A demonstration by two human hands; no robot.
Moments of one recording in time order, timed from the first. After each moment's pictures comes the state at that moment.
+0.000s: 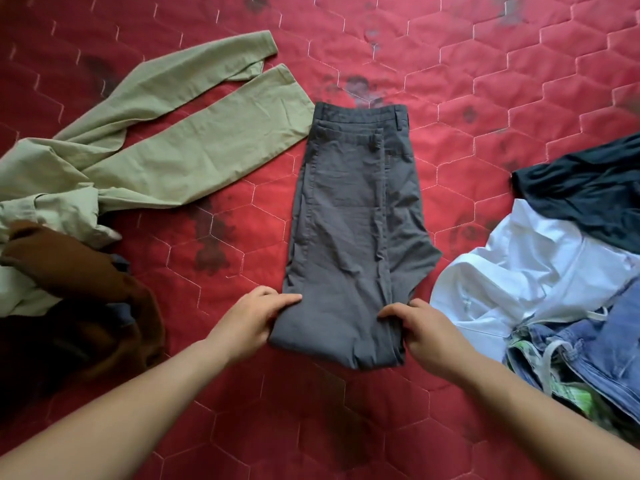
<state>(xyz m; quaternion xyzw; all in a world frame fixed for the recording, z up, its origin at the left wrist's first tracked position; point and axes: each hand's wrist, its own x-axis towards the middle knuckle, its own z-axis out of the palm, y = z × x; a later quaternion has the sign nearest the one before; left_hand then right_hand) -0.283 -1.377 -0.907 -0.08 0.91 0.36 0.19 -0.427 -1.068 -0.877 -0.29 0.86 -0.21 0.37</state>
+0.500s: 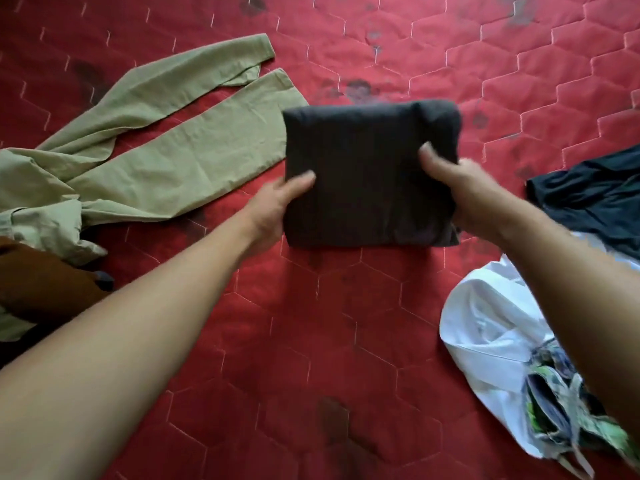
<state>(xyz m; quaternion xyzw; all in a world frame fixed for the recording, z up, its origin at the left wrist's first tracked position) -0.480 -1.403 -0.884 -0.27 0.51 0.81 0.08 -0.615 -1.150 -0.844 -0.01 0.64 -0.64 0.41</state>
